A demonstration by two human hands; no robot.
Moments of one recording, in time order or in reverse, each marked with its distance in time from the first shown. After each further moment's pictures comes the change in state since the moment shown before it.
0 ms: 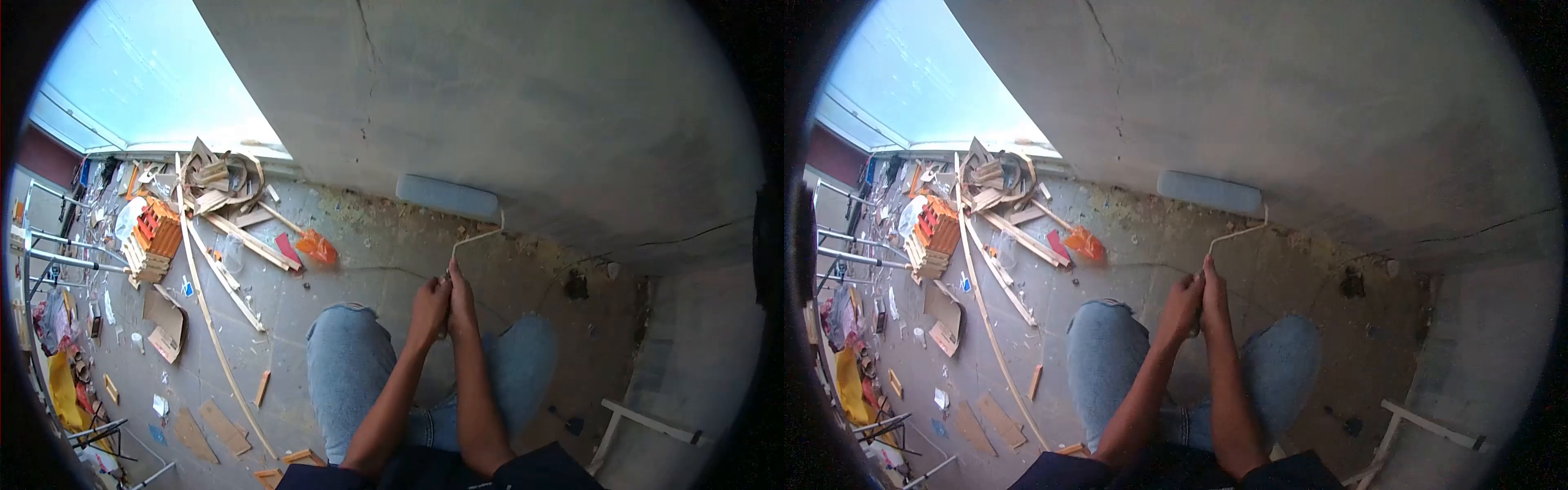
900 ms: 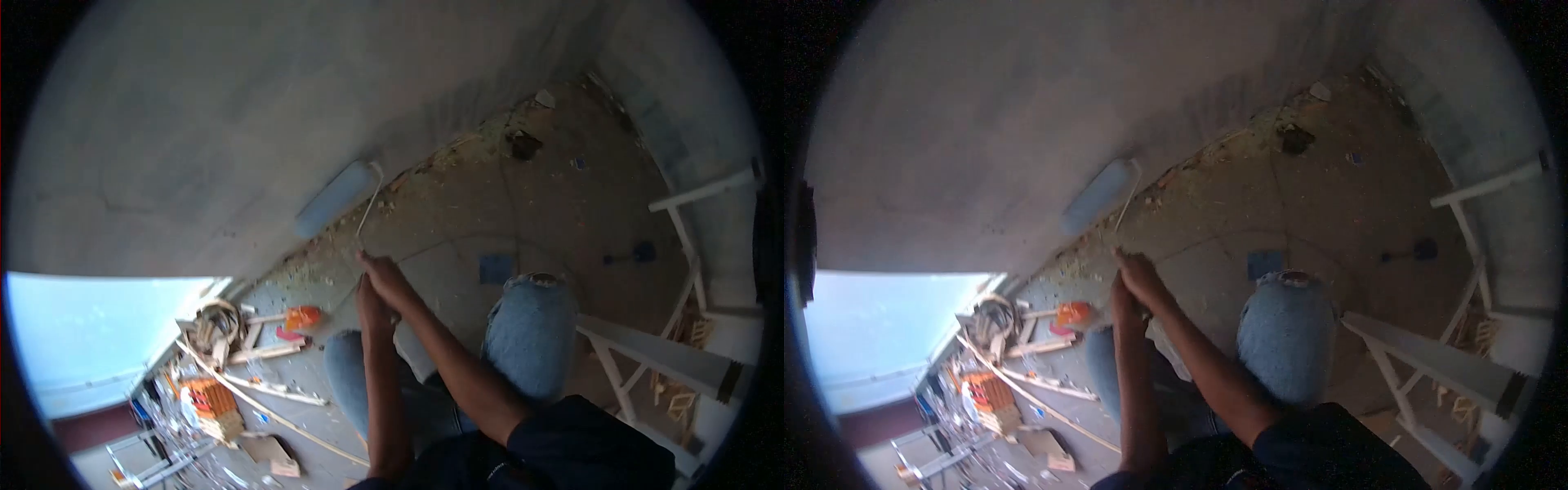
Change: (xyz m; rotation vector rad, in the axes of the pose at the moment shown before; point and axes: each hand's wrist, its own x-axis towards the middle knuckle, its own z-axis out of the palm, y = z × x) left_hand -0.006 -0.009 -0.005 -0.193 -0.289 -0.140; right_hand 0.003 0.009 -0.002 -0.128 0.104 -0.064
